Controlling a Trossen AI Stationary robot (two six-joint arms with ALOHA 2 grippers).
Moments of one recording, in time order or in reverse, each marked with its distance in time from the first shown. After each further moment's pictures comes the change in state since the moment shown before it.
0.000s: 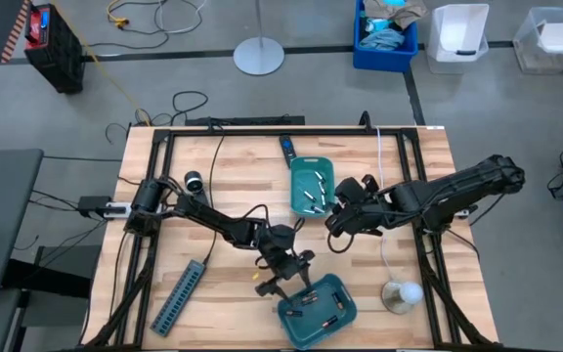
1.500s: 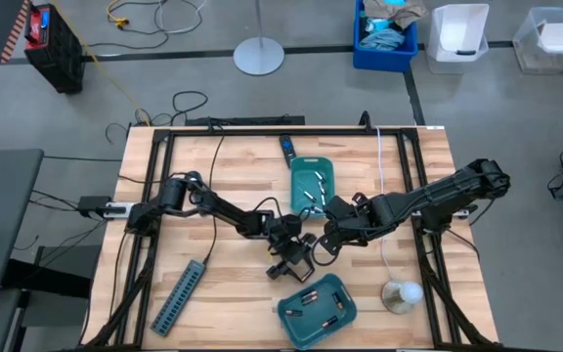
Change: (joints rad) left arm 0.123 0.195 0.001 0.042 -0.074 0.175; right arm 0.008 0.159 0.000 -0.064 -0.261 0.063
